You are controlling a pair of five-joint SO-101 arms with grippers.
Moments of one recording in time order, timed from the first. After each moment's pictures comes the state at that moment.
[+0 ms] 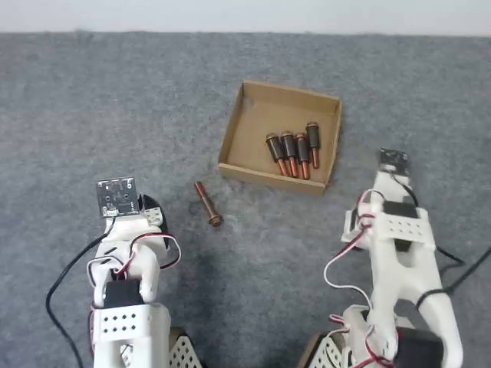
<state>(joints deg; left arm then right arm) -12.8 -83.1 97.6 35.3 6.1 5.5 -25.4 59.3 53.1 -4.2</state>
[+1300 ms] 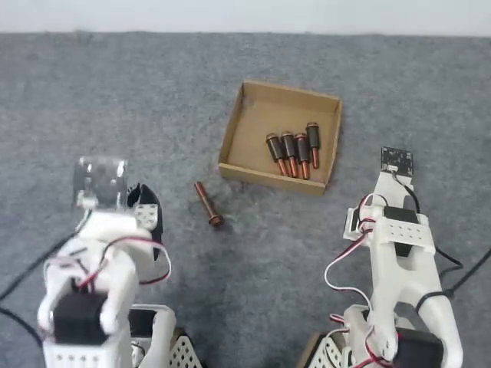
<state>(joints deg) -4.0 -75.8 46.2 81.2 2.7 5.5 -25.4 61.5 46.9 -3.3</state>
